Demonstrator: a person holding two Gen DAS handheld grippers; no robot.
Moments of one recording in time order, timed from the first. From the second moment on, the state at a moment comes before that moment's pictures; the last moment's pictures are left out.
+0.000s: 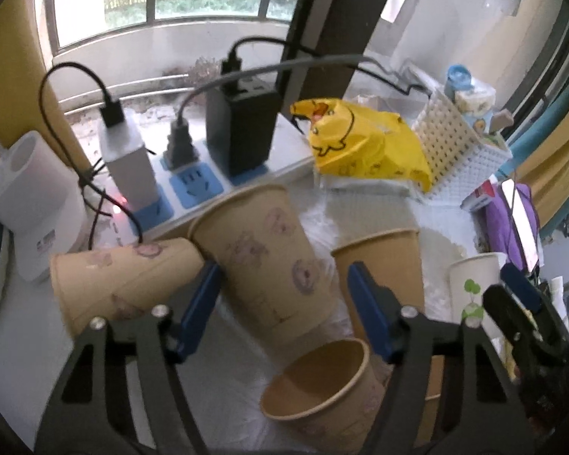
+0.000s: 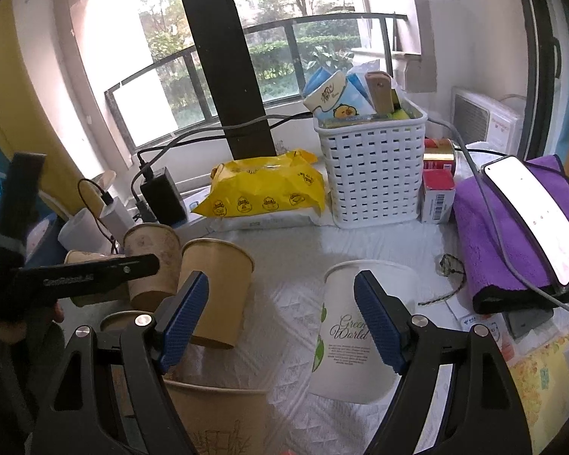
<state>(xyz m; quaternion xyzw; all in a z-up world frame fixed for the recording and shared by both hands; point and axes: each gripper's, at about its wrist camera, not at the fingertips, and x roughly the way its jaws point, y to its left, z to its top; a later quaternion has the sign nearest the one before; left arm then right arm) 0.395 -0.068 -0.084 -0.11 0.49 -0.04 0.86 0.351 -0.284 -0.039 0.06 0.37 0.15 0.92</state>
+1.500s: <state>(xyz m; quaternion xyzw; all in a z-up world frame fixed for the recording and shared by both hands) 0.230 -0.061 0.015 -0.08 0.38 -0.11 0.91 0.218 -0.261 0.064 0.03 0.27 0.15 0.95</state>
